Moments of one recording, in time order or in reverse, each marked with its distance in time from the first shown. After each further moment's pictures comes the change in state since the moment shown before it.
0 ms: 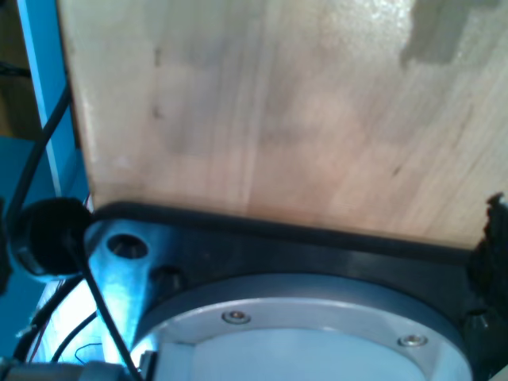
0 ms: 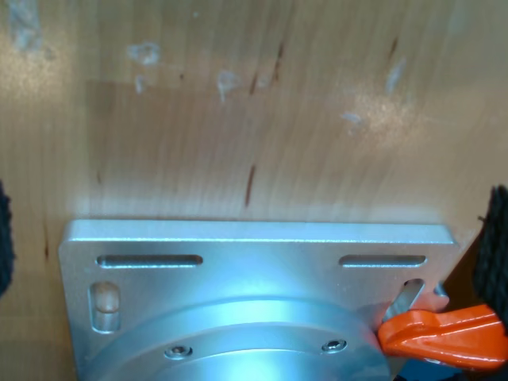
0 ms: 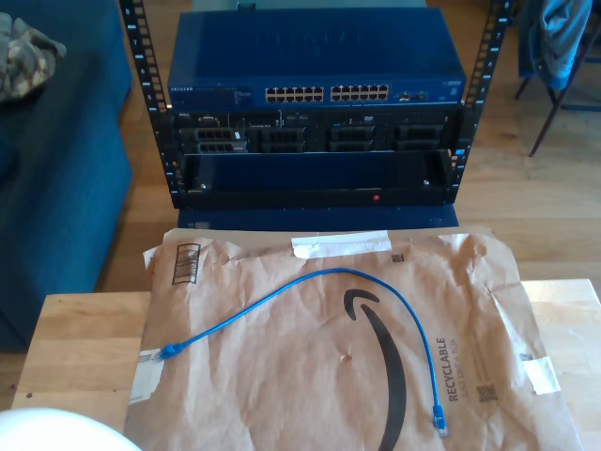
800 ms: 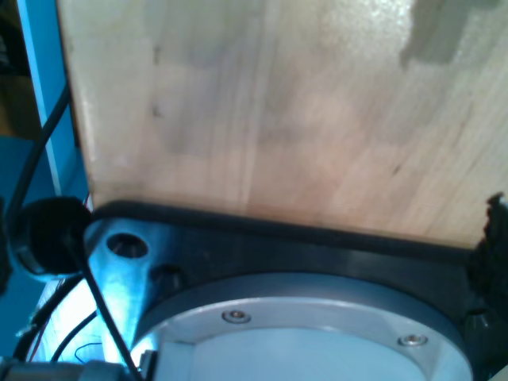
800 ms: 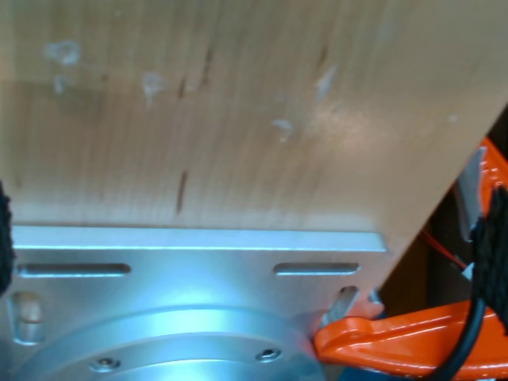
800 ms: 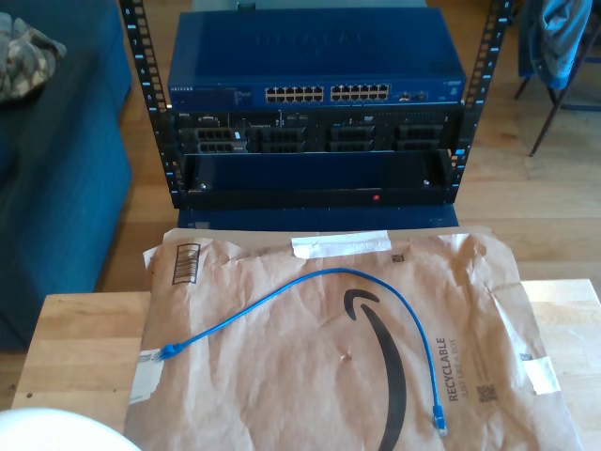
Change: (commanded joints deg) left arm -0.1 0.0 0.0 0.0 0.0 -0.1; right arm 0.0 -0.4 0.6 -5.0 -0.1 0.2
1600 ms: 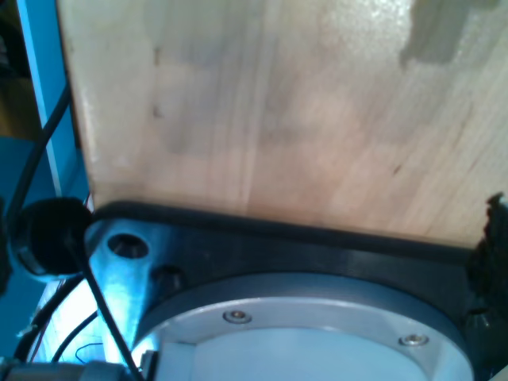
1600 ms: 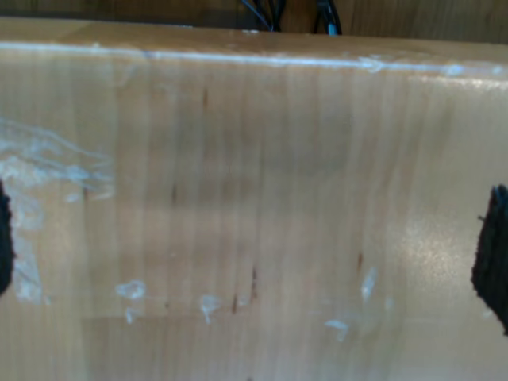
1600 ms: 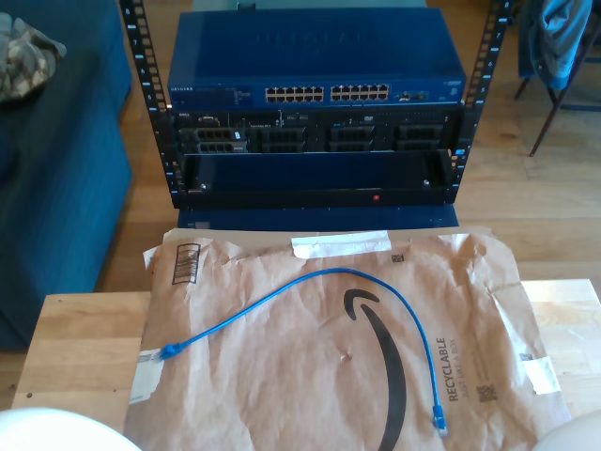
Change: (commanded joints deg) left arm 0.1 0.0 0.0 0.0 0.2 0.3; right arm -7.6 -12.4 10.5 4.4 -17.2 0.2
